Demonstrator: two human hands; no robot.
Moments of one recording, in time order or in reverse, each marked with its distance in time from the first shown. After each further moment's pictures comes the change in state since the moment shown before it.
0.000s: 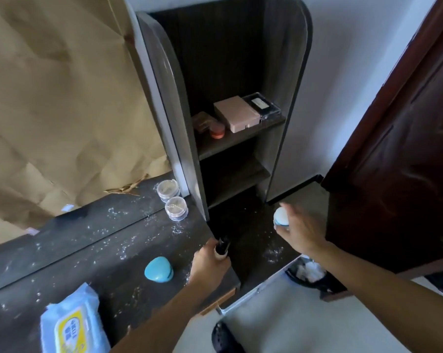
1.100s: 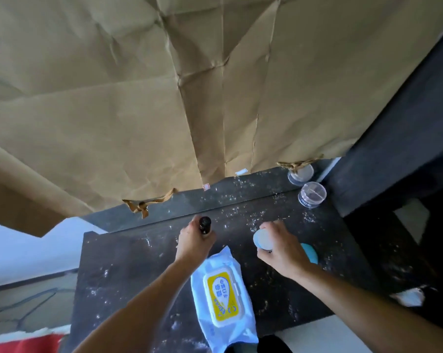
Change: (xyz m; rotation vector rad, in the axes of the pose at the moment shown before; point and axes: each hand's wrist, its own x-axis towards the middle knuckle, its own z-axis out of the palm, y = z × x) left_hand 0.003 -0.261 -0.297 -0.027 0.334 -0.237; right_hand -0.020 -0.369 0.200 0.107 -0.274 -0.271
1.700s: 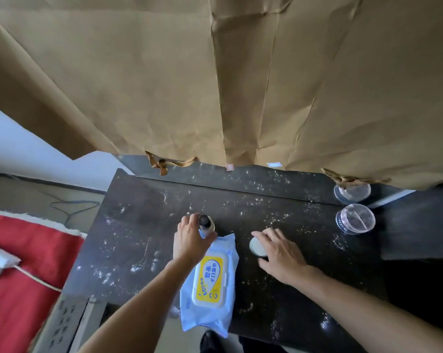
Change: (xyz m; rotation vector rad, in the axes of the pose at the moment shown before) left_hand -0.025 -0.046 0.050 0.173 0.201 -0.343; right_hand 0.050 0.032 0.031 -0.330 -0.429 -0.469
